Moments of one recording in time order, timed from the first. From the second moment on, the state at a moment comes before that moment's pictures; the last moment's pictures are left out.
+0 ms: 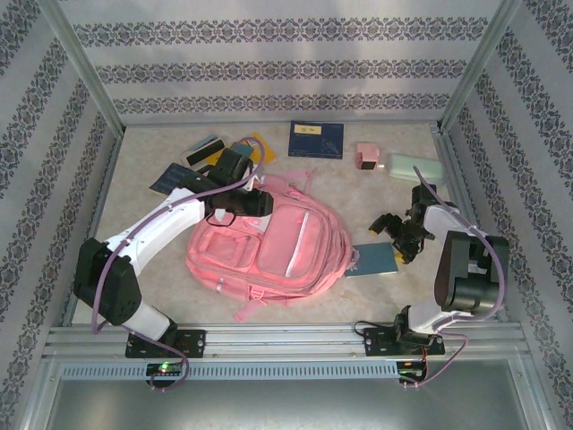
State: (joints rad) left arm -0.51 1.54 1.29 -0.72 0.32 -0.43; right arm -0.18 1.53 0.81 -0.73 -0.36 0.59
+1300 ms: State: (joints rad) left arm -0.67 1.96 1.38 -0.70 0.47 -0.43; right arm 0.03 1.14 0.75 -0.95 -0.39 0.61
